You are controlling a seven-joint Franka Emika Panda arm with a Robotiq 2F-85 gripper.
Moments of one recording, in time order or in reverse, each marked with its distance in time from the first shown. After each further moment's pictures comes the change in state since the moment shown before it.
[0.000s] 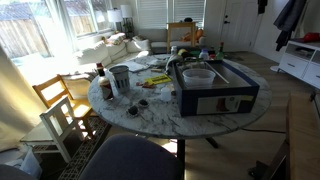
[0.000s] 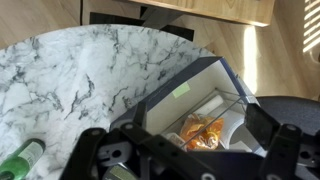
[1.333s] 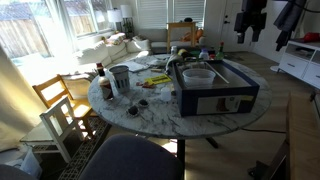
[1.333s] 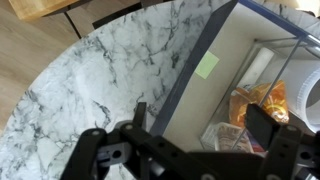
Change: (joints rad) arm -0.066 -0.007 0.180 -0.313 0.000 0.453 0.583
